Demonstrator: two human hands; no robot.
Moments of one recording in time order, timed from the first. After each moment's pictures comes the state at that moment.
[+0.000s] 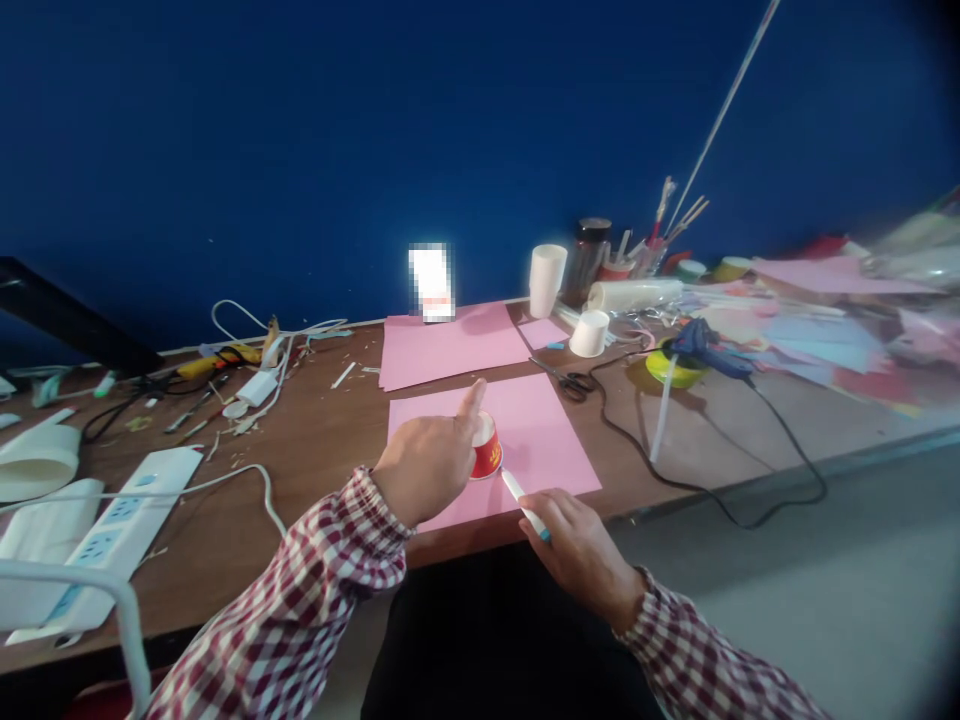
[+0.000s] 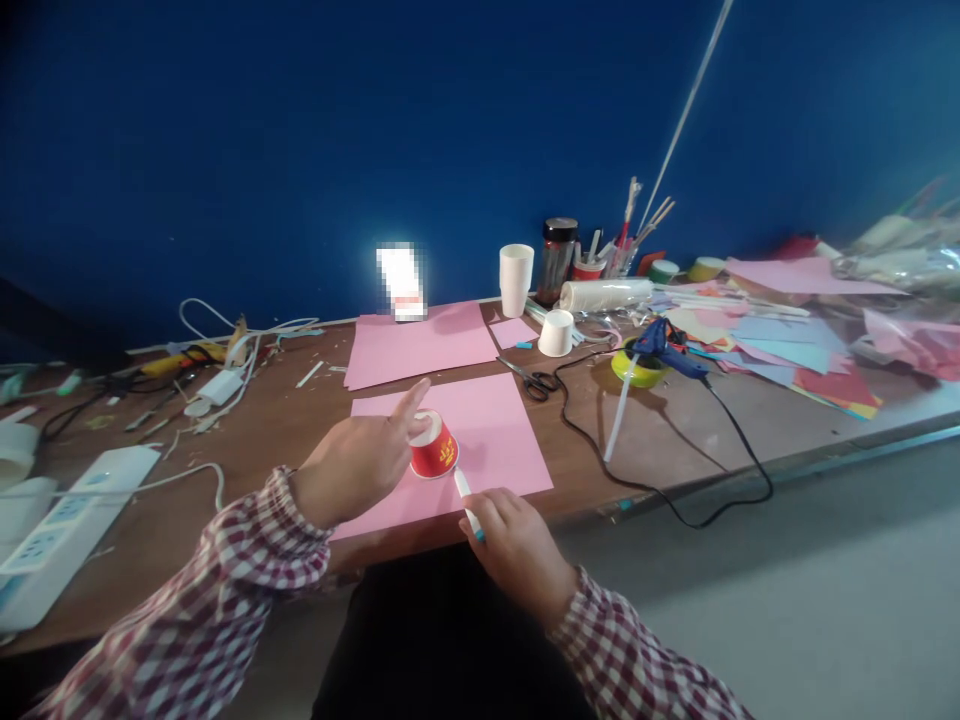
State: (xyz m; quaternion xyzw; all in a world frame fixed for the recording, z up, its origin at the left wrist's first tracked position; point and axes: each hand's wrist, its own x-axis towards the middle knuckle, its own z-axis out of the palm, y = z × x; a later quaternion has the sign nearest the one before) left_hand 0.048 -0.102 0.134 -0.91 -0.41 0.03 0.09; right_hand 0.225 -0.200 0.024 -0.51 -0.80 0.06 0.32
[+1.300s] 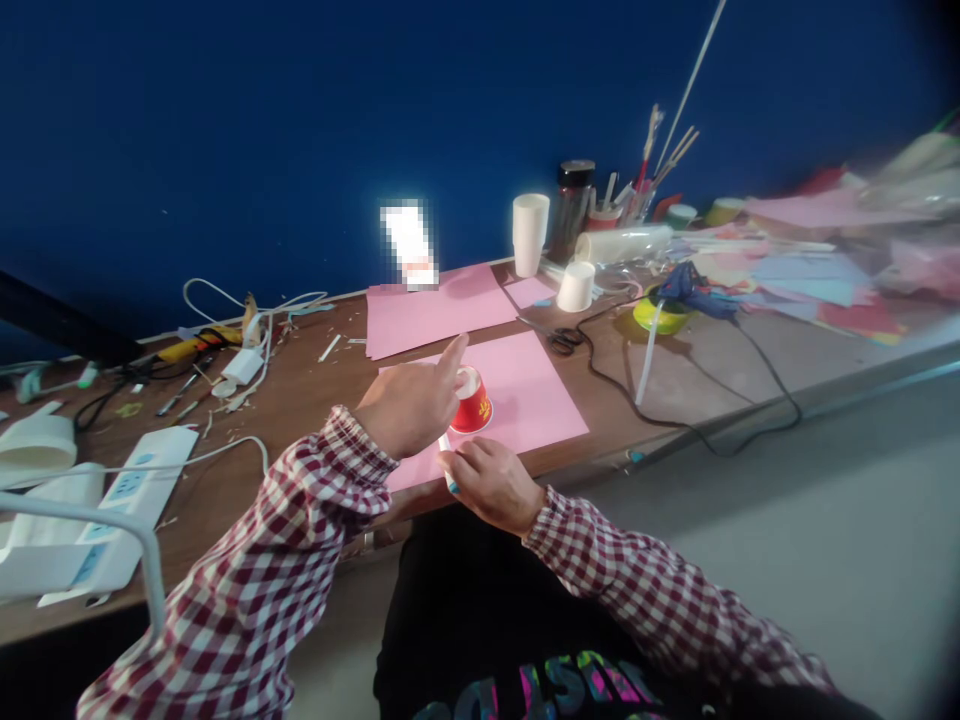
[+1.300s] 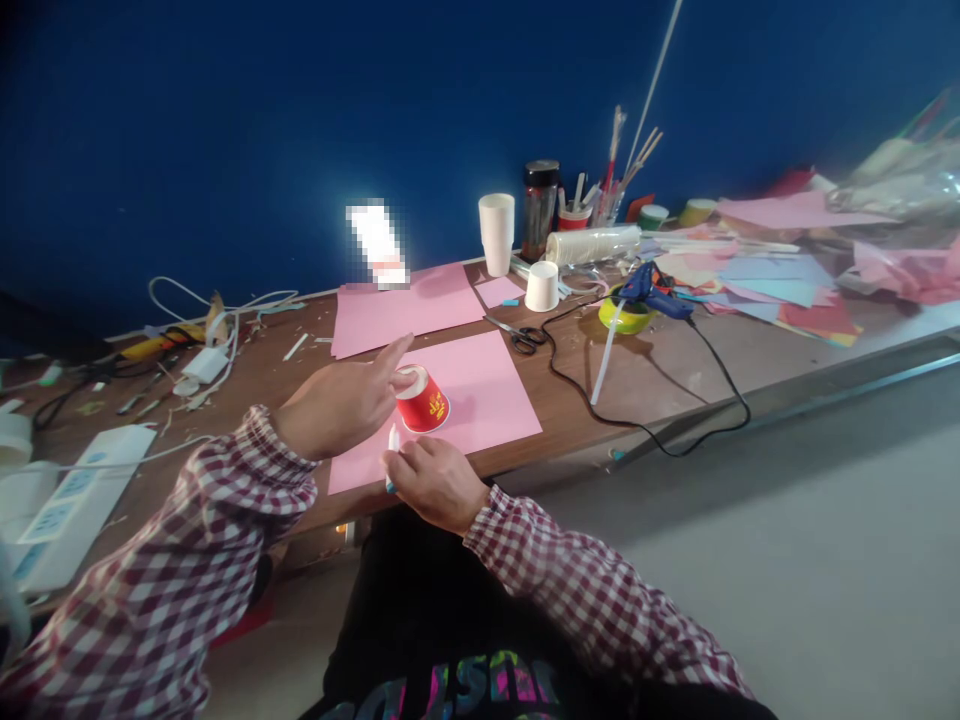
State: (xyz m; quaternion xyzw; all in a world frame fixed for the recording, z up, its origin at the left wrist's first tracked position) left_hand 0.050 -0.095 0.146 -0.90 -0.42 0.06 0.03; right_hand 0.162 -0.170 0.009 -0.41 -0.86 -0.05 0.28
